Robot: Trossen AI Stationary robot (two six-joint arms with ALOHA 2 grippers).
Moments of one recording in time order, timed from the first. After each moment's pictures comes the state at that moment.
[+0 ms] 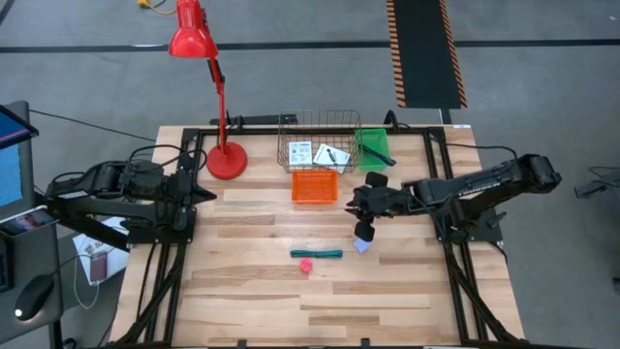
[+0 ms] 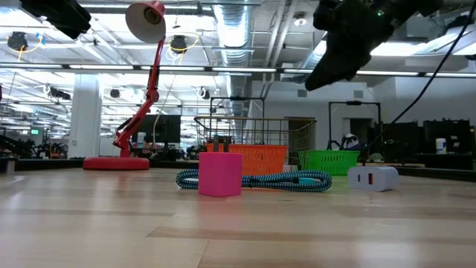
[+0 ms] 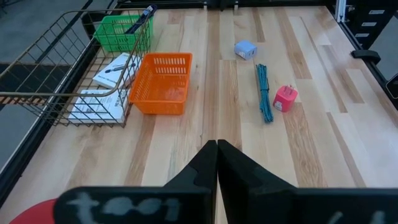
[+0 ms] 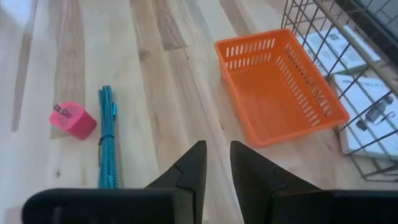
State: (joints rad) left arm 0.00 0.39 0.78 -0.91 -0.07 0.00; right arm 0.13 1.26 0.80 -0.30 0.26 0.23
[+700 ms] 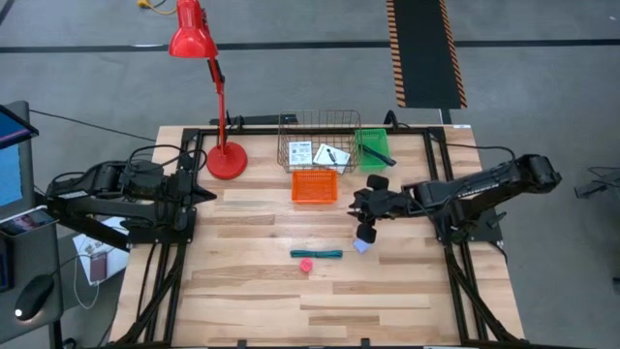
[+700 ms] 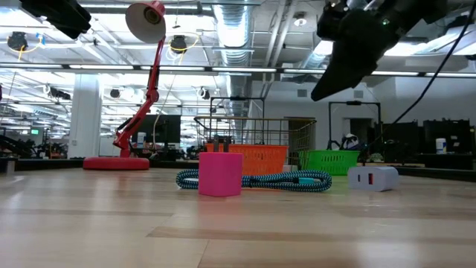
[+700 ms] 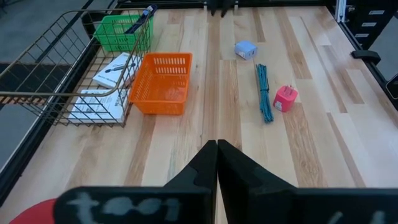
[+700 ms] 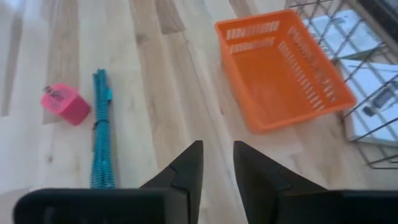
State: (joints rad) left arm 0.00 0.39 0.78 -0.91 -0.07 0.00; right arm 0.14 1.26 0.75 -0.28 0.26 0.23
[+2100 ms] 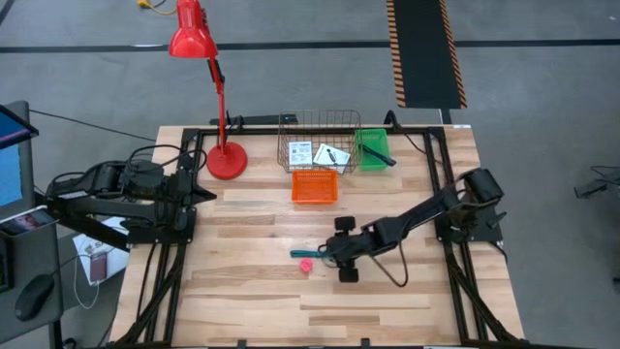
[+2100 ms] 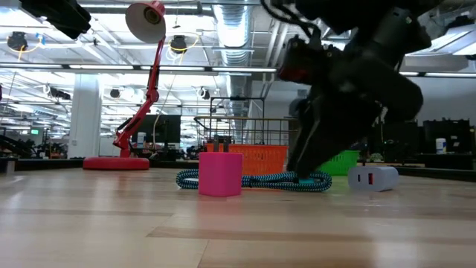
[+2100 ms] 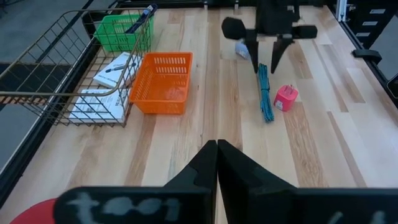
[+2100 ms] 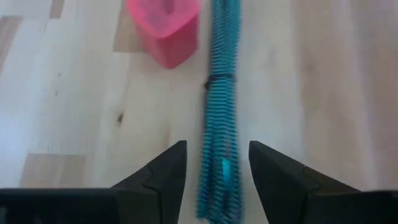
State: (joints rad) left arm 0.00 0.39 0.78 -0.91 -0.07 0.00; right arm 0.33 1.80 0.94 -0.11 0.14 0.18
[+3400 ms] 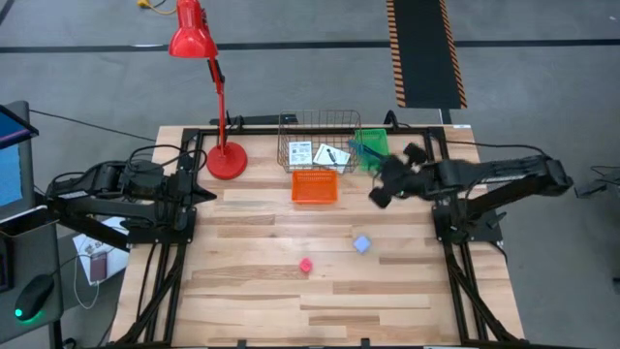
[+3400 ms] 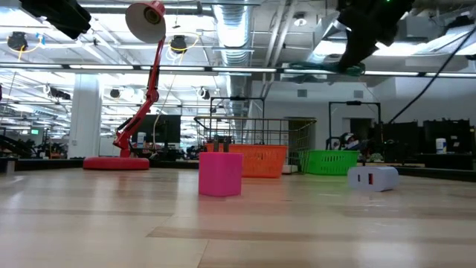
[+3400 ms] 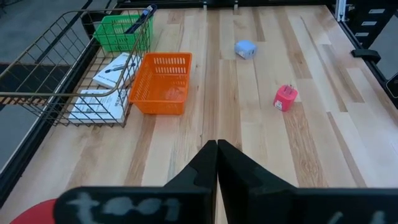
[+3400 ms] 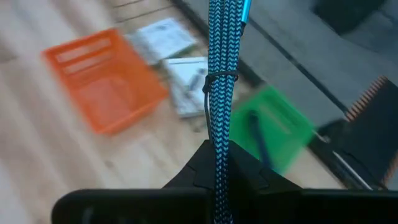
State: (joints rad) left arm 0.00 0.39 0.78 -0.91 -0.07 0.00; right arm 0.07 1.13 1.01 -0.88 0.66 0.42
